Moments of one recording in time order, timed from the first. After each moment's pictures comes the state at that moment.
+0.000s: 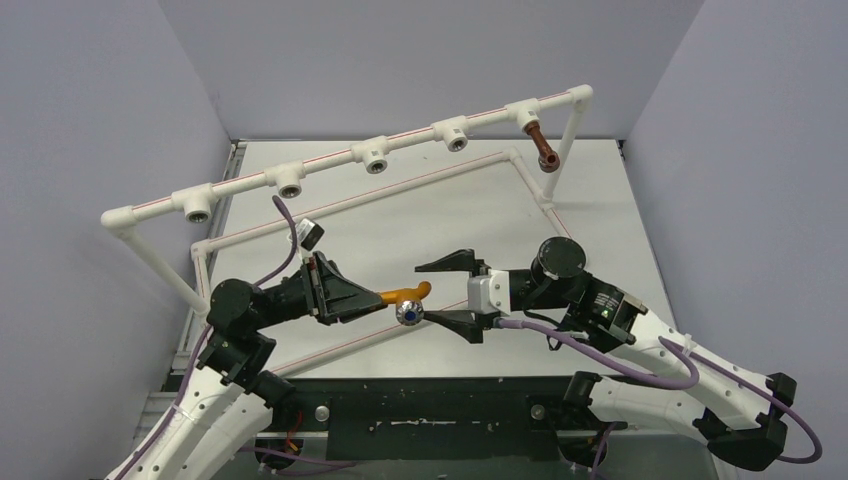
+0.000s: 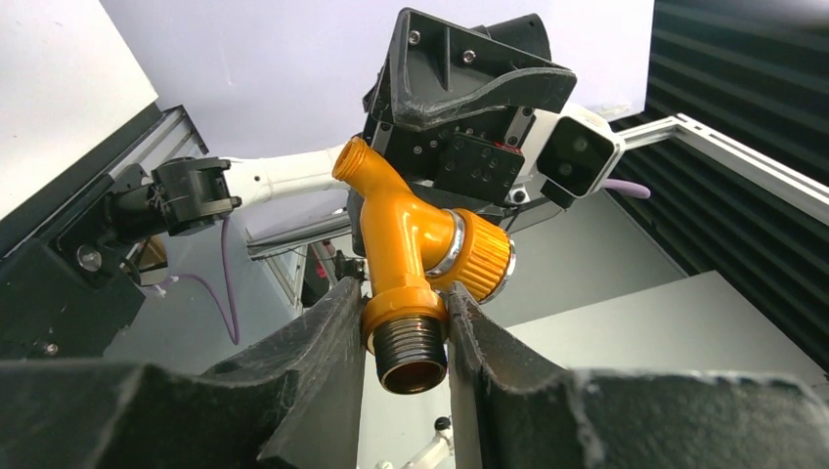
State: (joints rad) left arm -0.52 0.55 0.56 0.26 0.79 -1.62; right arm 1.00 0.91 1.02 -0.15 -0.62 -0.59
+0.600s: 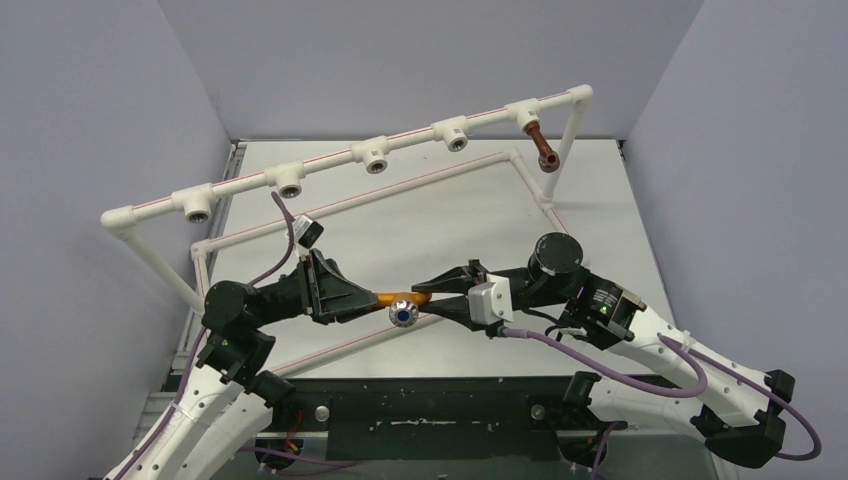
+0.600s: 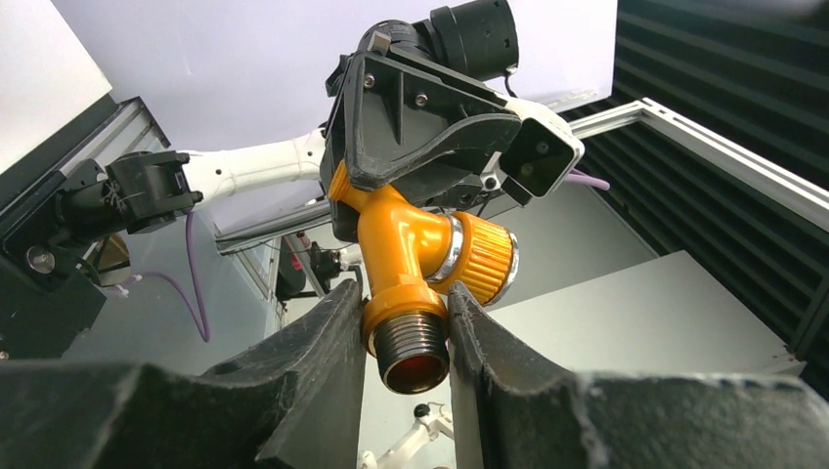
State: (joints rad) left arm -0.52 0.56 0.58 0.35 0.82 -1.70; right arm 1.00 0.94 1.06 -0.17 -0.71 -0.68
